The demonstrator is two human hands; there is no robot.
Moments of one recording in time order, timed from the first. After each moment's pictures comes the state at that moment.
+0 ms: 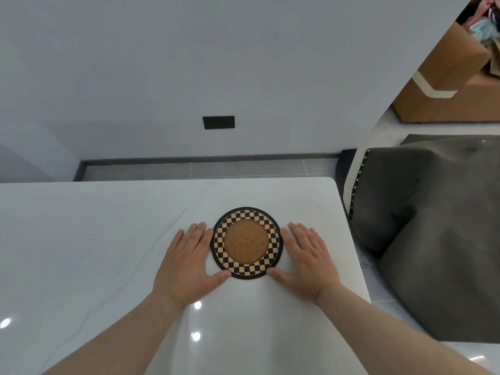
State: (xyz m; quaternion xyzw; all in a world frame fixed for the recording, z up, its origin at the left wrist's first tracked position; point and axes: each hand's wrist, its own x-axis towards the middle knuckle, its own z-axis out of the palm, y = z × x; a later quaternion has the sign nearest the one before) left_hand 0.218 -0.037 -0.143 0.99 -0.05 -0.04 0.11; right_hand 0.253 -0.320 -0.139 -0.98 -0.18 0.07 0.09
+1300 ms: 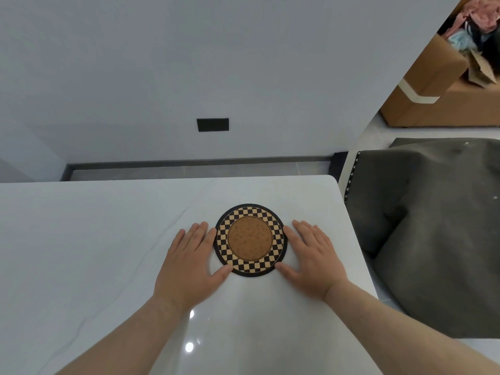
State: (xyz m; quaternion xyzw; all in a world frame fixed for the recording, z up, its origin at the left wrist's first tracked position) left_hand 0.217 -0.034 -0.149 0.99 -0.06 0.00 0.13; right_hand 0.254 -0.322 -0.145 -0.98 -0.17 0.07 0.06
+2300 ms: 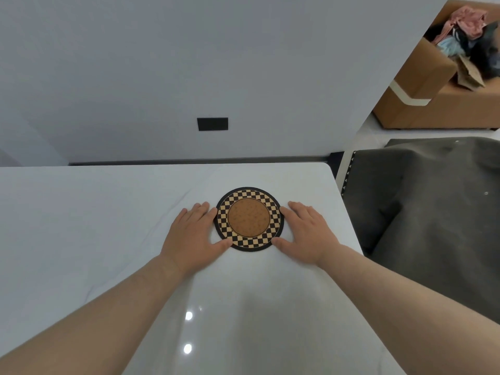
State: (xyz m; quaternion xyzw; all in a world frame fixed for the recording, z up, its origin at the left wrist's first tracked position) left_hand 0.225 -0.033 -0.142 0.98 -0.05 -0.05 0.16; right_hand 0.258 -0.317 -0.134 -0.98 -0.17 0.10 0.09
